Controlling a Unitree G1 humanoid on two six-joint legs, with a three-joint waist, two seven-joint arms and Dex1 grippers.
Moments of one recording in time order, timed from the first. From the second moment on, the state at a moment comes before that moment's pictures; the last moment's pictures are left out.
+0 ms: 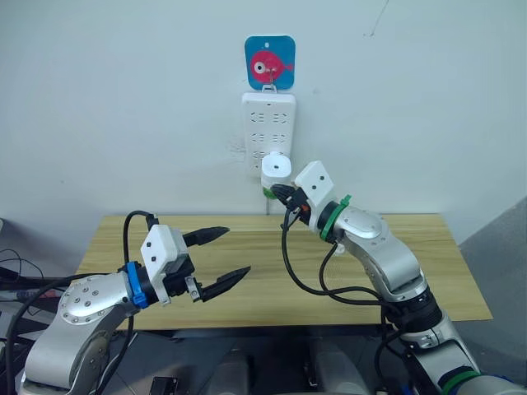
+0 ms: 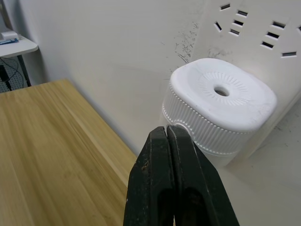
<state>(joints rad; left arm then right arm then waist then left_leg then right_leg) 0.13 0.67 0.19 -0.59 -0.55 0.38 -0.89 -0.53 -0.21 0.30 -0.25 0.11 0.59 0.43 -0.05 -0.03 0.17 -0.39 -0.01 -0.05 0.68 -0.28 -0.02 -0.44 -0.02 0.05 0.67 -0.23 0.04</state>
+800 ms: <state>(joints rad) 0.09 0.67 0.15 -0.57 -0.55 0.36 -0.90 -0.52 -0.18 0.29 -0.22 0.10 0.61 0.37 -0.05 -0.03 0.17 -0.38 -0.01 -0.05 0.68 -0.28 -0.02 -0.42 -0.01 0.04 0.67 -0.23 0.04</state>
